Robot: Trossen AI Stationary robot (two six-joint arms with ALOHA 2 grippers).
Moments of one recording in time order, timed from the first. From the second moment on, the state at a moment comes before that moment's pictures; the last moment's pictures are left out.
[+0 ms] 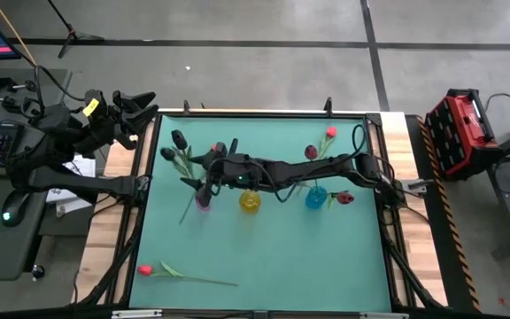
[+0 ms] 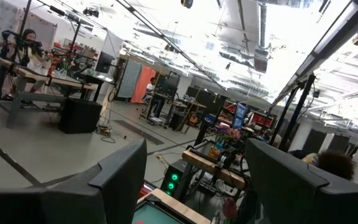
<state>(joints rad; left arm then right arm) 0.09 0.61 1.08 -0.21 -0.41 -0.26 0.07 2.20 1.94 0.15 0.26 0.16</state>
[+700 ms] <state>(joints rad) 0.09 0.61 1.08 -0.22 -0.40 -0.26 -0.08 2.06 2.29 -0.60 0.15 -0.05</state>
